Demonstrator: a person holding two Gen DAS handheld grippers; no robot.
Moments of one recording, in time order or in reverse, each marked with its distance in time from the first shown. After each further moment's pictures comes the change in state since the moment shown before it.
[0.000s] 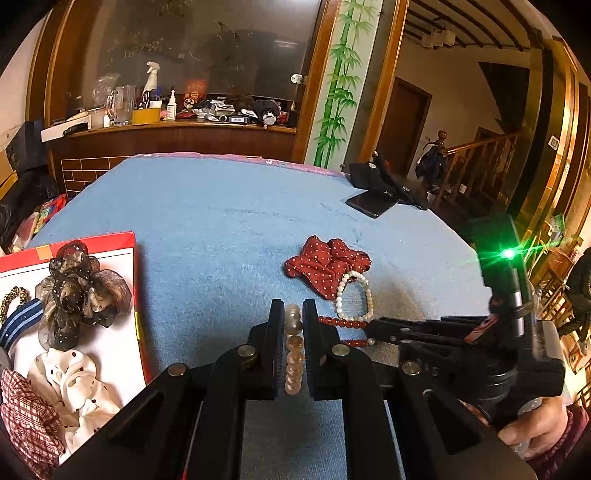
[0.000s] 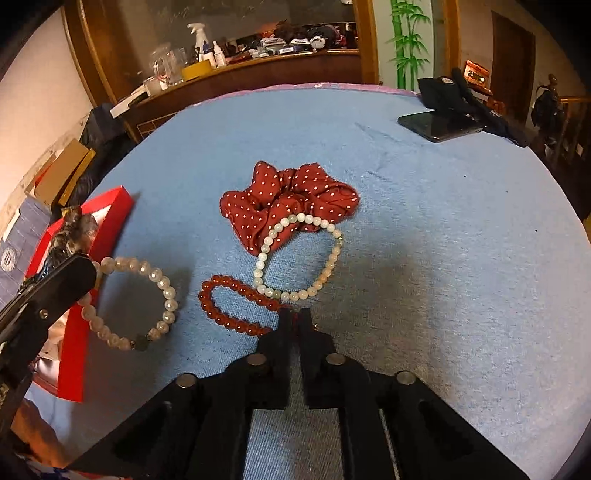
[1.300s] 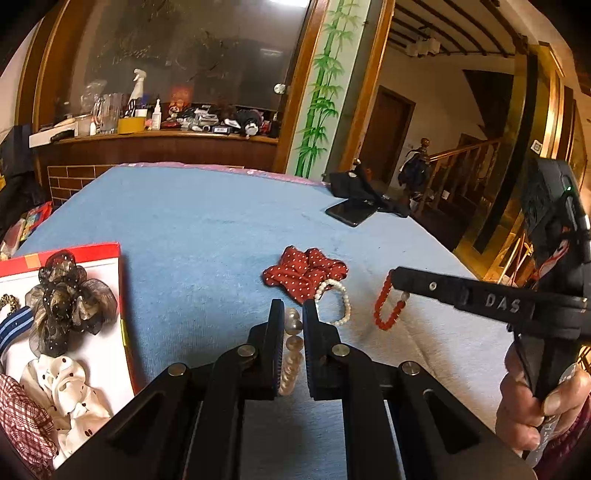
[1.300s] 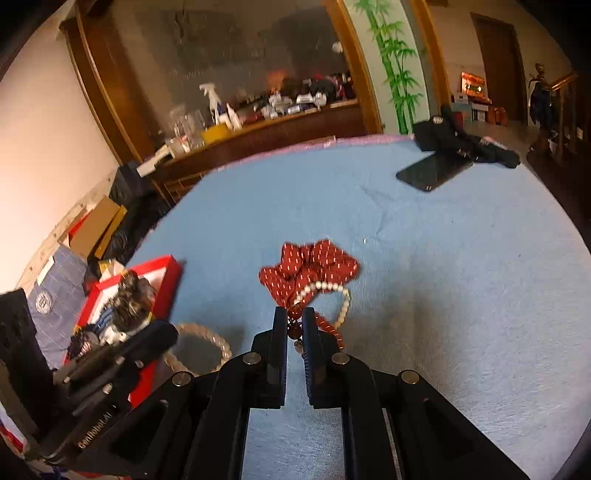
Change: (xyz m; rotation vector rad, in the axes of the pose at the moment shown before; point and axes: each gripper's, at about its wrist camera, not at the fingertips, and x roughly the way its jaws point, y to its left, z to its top) left arm -0.012 -0.008 0.002 0.017 -0.044 -0.072; right arm -0.079 -0.013 0.006 0.098 -0.211 0.139
